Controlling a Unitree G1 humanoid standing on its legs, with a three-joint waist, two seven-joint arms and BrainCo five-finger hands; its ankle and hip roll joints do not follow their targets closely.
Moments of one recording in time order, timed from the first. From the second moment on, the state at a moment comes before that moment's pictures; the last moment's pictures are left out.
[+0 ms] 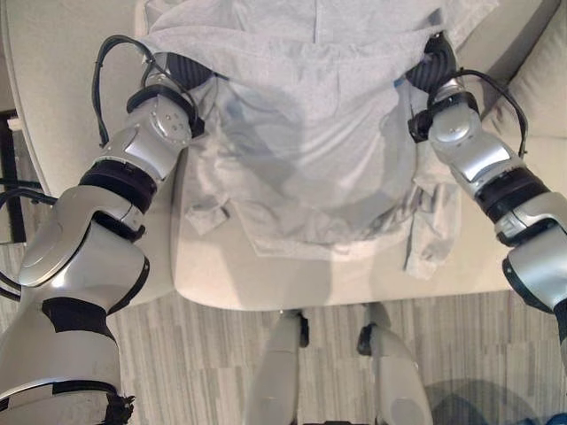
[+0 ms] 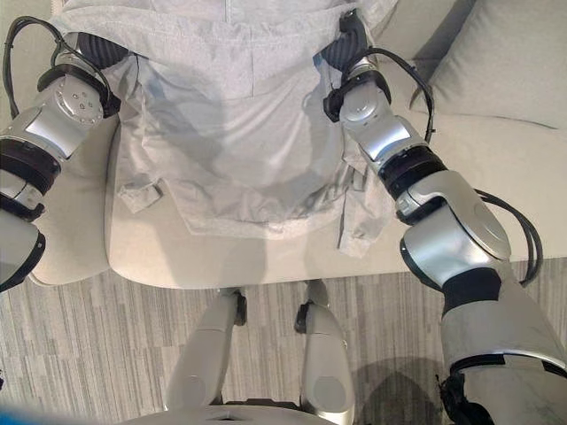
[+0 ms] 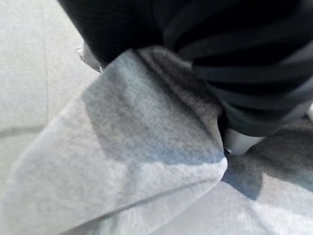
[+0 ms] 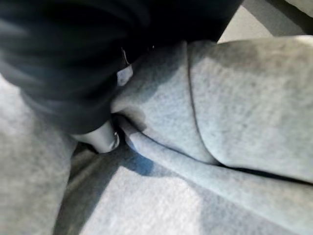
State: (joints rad) left arm -1.39 0.79 -0.89 0.96 -0.12 -0.03 0.35; right arm -1.31 -0.61 0.74 0.75 0.40 0.01 -0.41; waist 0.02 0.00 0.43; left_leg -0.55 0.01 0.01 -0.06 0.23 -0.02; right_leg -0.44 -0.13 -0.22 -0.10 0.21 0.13
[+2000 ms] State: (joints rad) left arm -0.12 0.79 0.06 -0.01 -0.01 -0.12 0.21; right arm -0.41 -0.40 0.13 0.01 0.04 -0.05 -0.21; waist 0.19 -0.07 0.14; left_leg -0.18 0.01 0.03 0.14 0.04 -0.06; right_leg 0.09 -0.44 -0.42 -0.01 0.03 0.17
